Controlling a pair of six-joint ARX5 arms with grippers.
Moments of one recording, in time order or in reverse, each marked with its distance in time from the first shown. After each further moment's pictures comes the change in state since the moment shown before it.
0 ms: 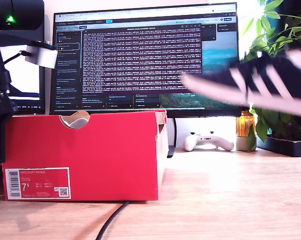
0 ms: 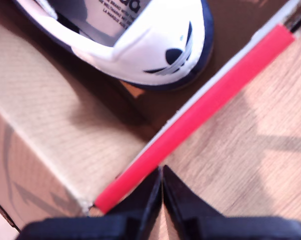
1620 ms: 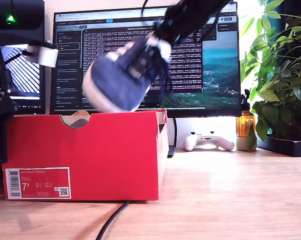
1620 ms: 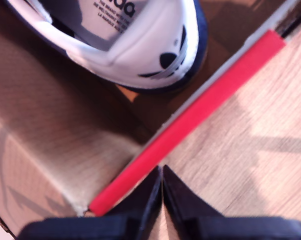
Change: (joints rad) left arm 0.000 0.000 0.000 0.003 0.021 0.000; right arm 0.490 0.298 0.093 0.900 -0.161 -0.758
